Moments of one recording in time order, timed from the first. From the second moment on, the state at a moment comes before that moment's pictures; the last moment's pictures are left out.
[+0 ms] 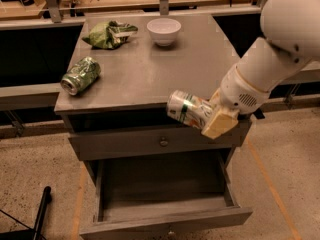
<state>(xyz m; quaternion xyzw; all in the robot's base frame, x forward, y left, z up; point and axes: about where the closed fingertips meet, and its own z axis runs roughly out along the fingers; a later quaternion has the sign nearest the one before) 0.470 -0.122 0.845 -0.61 0.77 0.14 0.14</state>
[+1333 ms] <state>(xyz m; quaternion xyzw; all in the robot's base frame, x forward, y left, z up) 0.415 -0.175 0.729 -0.62 0.77 0.14 0.06</state>
